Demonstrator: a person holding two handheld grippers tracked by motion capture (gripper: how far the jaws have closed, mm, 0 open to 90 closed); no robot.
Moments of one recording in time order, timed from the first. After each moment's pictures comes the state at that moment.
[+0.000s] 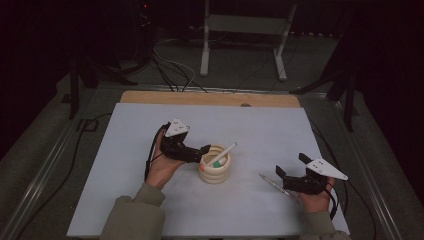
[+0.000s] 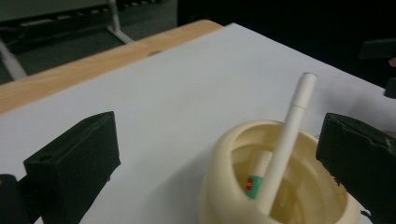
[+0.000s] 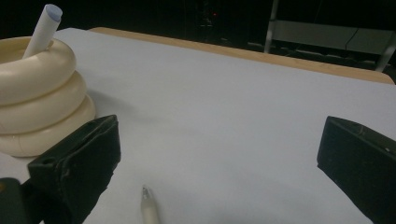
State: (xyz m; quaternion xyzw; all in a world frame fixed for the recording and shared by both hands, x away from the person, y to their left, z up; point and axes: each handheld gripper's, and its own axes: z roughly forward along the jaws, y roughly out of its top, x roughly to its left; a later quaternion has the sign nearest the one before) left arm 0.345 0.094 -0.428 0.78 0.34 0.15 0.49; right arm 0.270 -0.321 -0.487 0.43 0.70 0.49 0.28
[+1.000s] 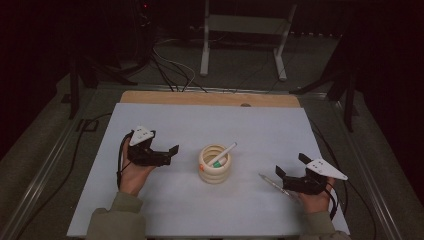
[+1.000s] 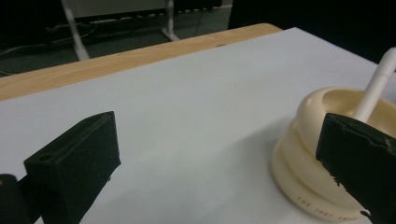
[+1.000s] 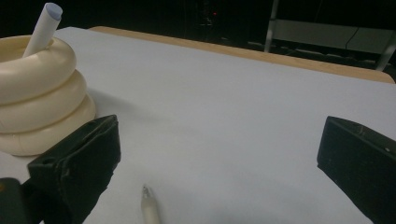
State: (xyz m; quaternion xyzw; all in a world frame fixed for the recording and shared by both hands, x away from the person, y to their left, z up) left arm 0.326 0.174 -0.445 0.75 0.41 0.20 0.48; right arm 0.270 -0.321 -0.487 0.43 0.70 0.49 0.28
